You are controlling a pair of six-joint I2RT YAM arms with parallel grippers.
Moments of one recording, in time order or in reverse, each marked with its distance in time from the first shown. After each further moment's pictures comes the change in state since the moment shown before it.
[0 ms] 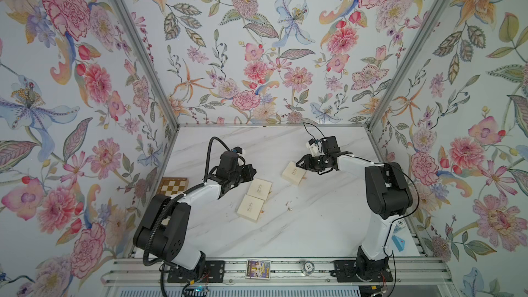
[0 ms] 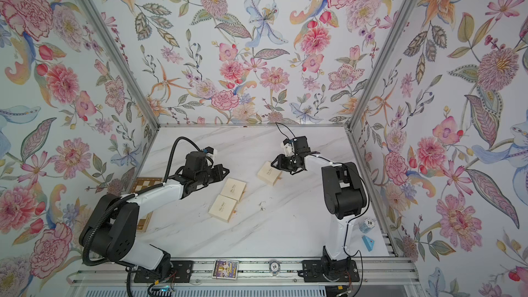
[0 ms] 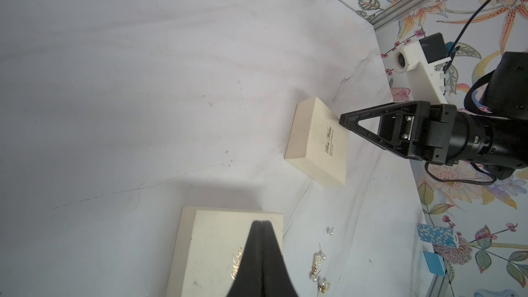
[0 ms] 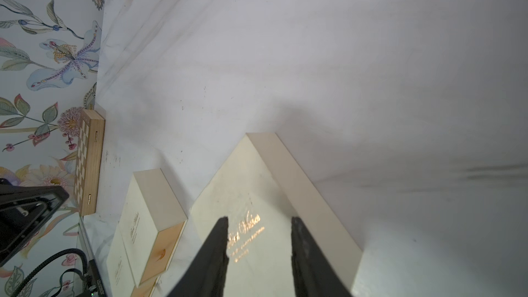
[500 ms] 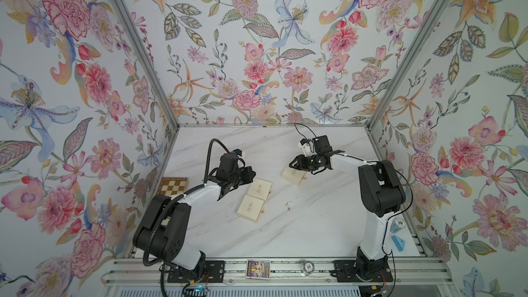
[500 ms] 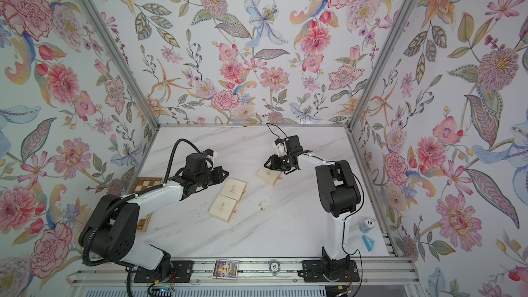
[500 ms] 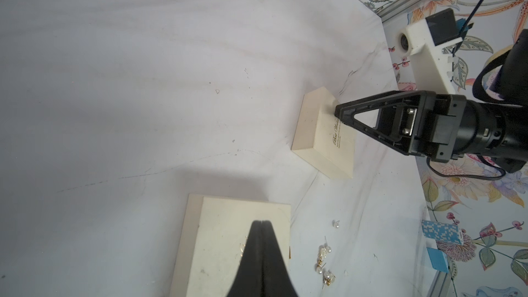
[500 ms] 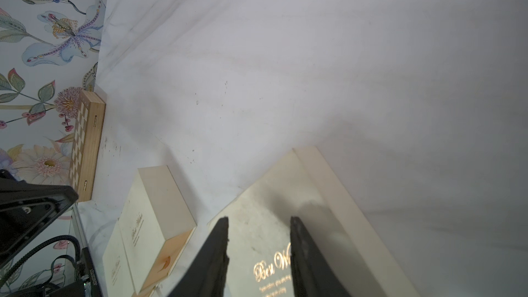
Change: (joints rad) left arm 0.000 -0.003 -0.021 -0.008 0.000 0.000; right arm 0.060 0.046 0.058 -0.003 0.011 -0.027
